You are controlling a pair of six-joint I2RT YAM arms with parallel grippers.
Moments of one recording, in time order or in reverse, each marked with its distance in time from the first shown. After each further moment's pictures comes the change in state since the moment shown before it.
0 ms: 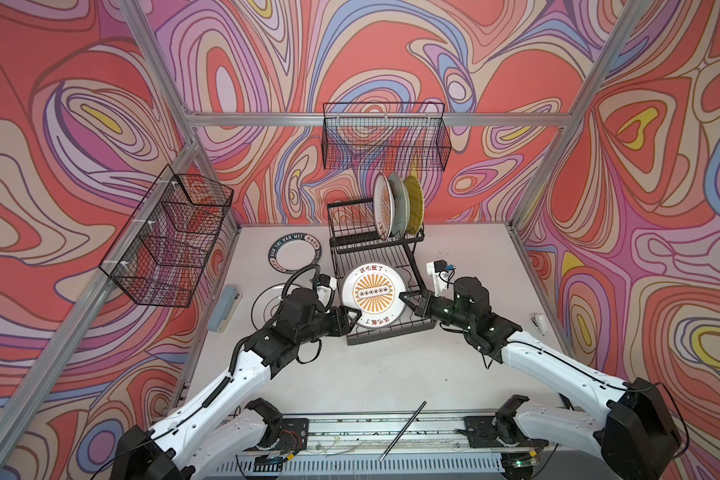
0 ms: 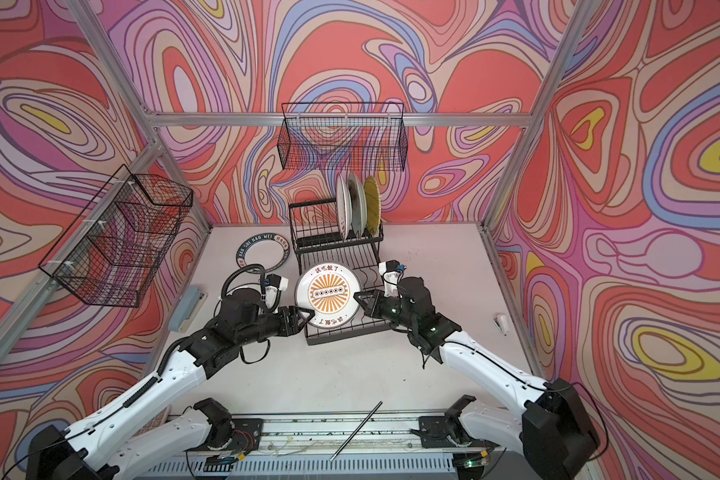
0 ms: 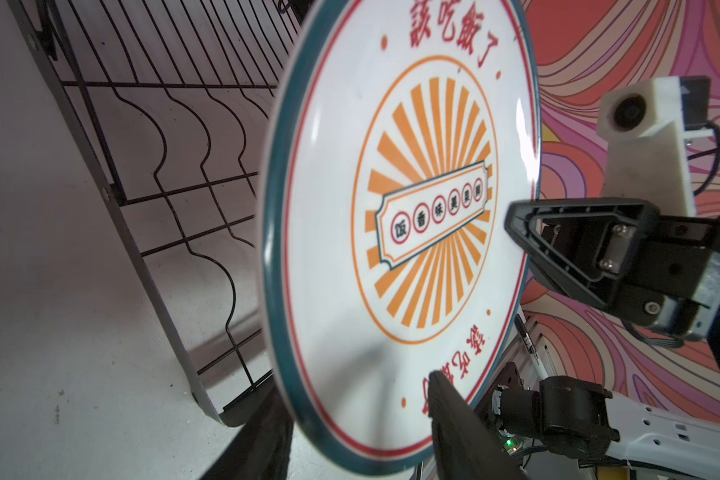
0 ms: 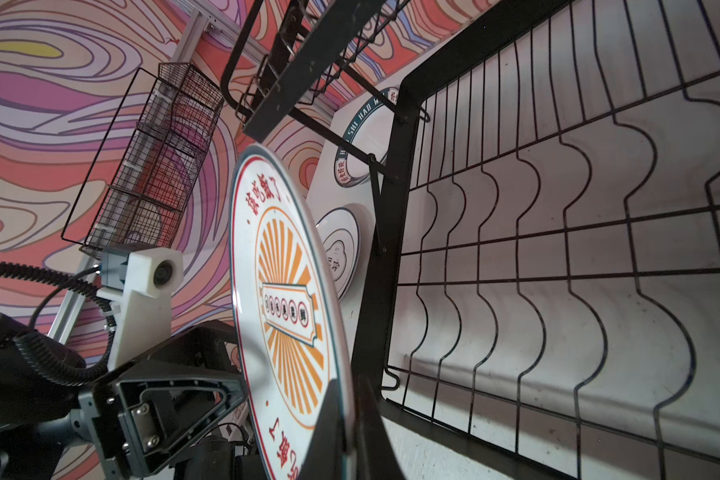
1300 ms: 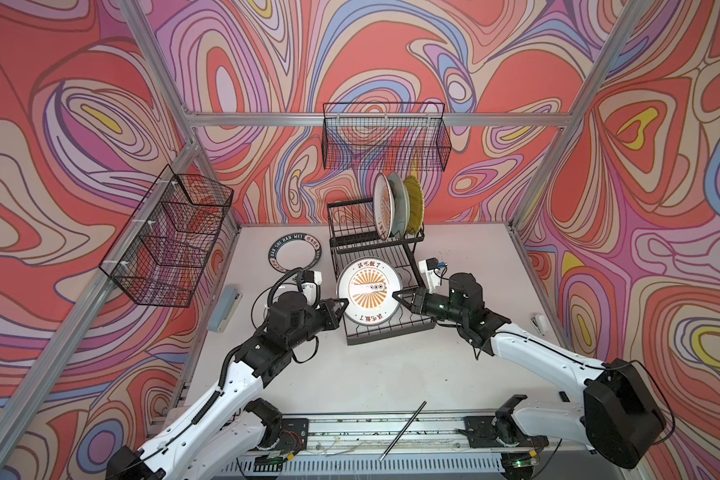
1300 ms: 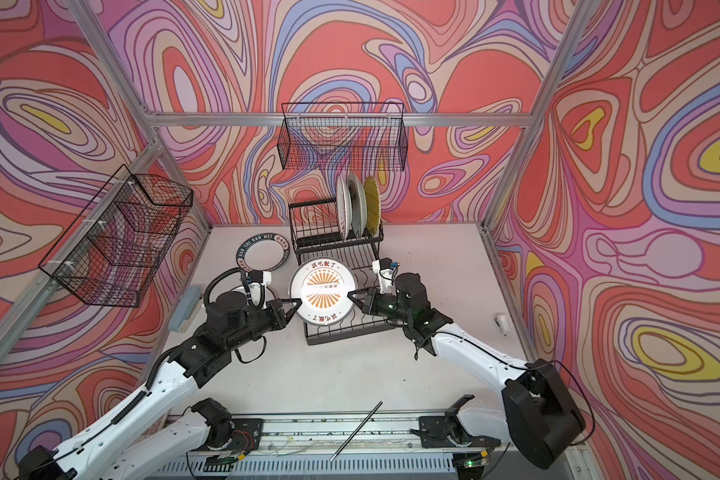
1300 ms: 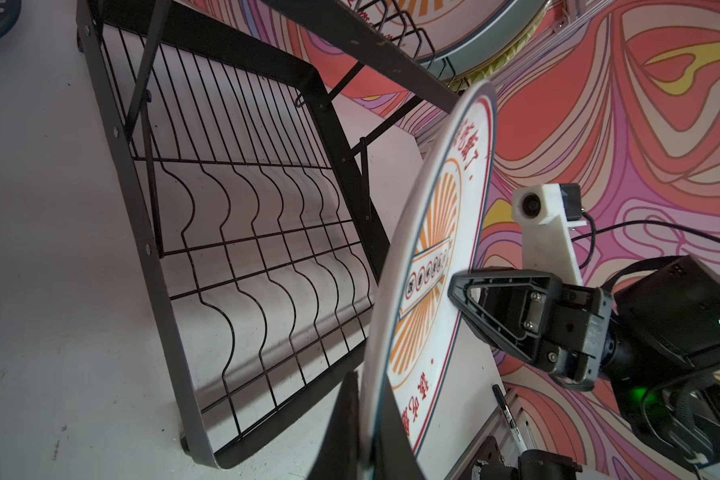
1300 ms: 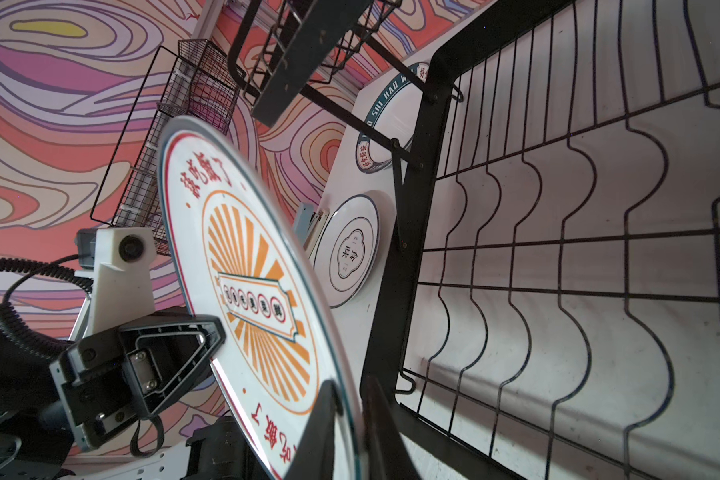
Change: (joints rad) left arm 0.018 -0.090 -0.043 0.113 -0.097 -0.104; right arm -0.027 0.105 0.004 0.133 -0.123 0.021
